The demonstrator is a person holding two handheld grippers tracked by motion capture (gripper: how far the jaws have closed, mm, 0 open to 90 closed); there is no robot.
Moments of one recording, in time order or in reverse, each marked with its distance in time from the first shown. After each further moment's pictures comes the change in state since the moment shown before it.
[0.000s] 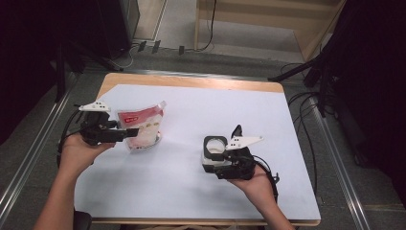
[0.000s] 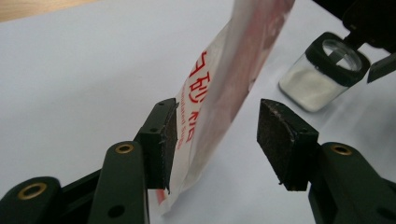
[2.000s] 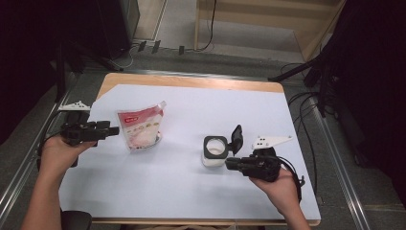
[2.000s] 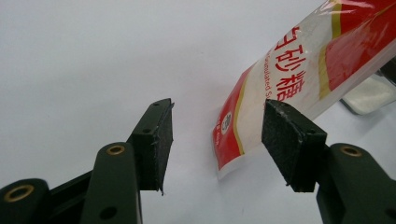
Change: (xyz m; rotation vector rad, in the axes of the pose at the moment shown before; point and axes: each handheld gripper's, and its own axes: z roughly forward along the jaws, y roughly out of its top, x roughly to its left) left arm 0.041 -0.021 -0.021 0.005 0.110 -0.137; right arm -0.012 -0.009 -0.060 -0.017 0.011 0.065
